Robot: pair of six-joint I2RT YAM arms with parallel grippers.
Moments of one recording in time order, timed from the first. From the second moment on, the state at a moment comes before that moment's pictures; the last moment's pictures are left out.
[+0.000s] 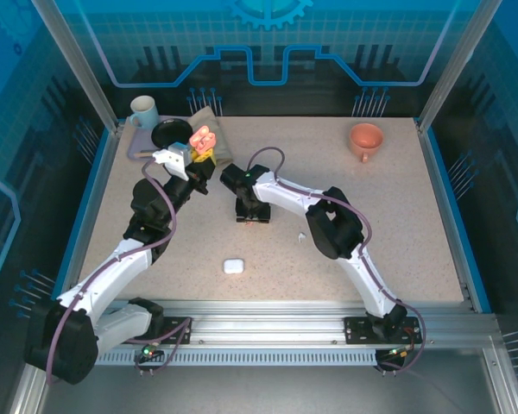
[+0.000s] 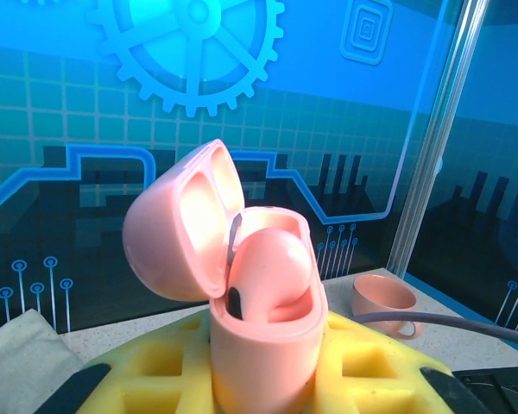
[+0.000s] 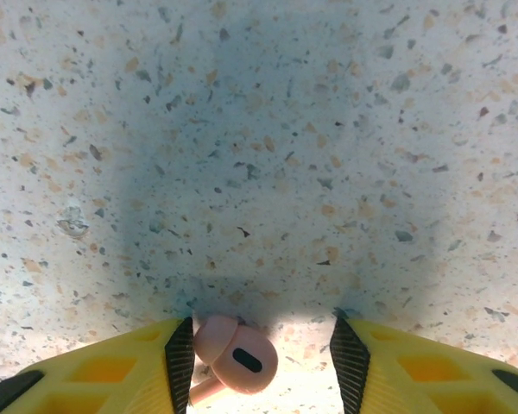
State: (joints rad) left arm -0.29 1.06 0.64 0.59 0.16 -0.17; right arm 0.80 2.36 1.96 -1.06 0.08 0.87
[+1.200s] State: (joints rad) left arm -0.29 1.07 0.64 0.59 0.16 -0.20; right arm 0.81 2.40 2.09 -1.20 0.15 0.82
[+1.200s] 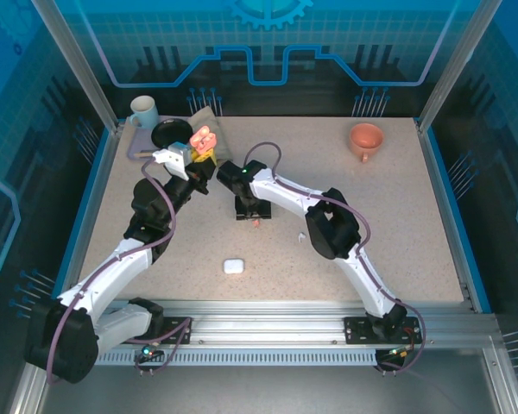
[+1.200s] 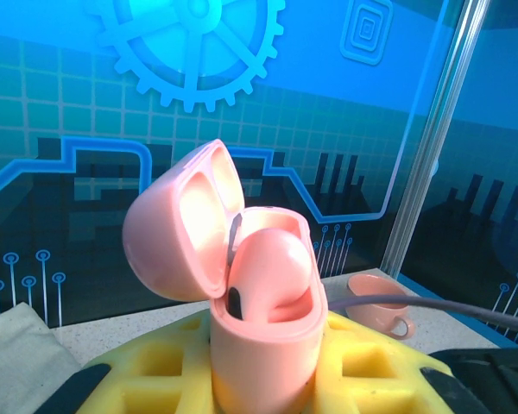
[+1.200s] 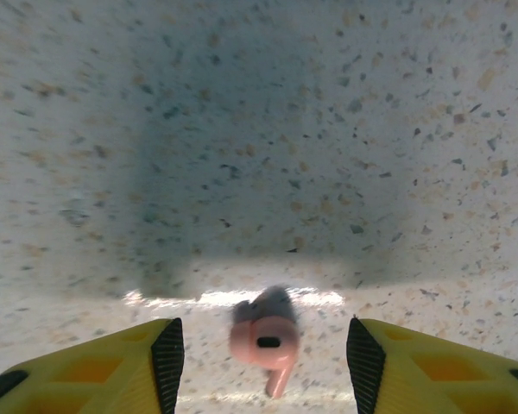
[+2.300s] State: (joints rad) left arm -0.29 1.08 0.64 0.60 0.17 -0.20; right arm 0.81 2.41 2.05 -1.16 0.14 0.79
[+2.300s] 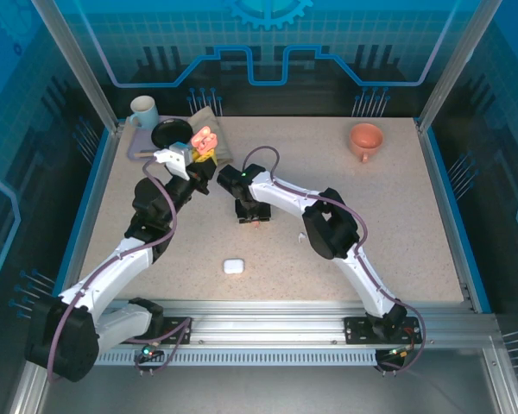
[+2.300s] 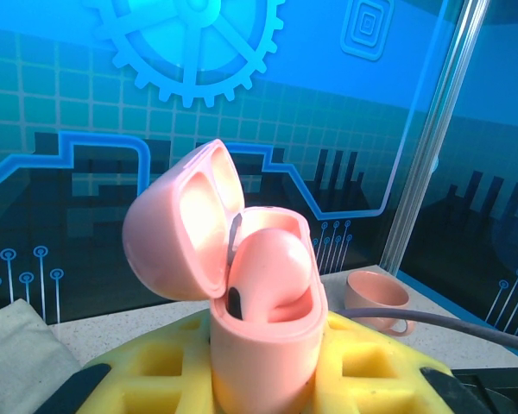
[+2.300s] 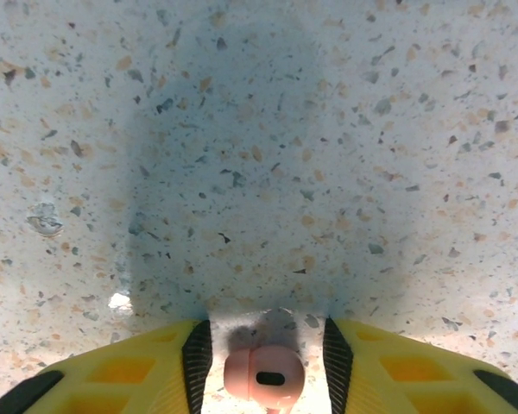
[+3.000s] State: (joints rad) left arm -0.29 1.08 0.64 0.59 0.17 -0.20; right arm 0.81 2.36 1.96 -1.07 0.14 0.79
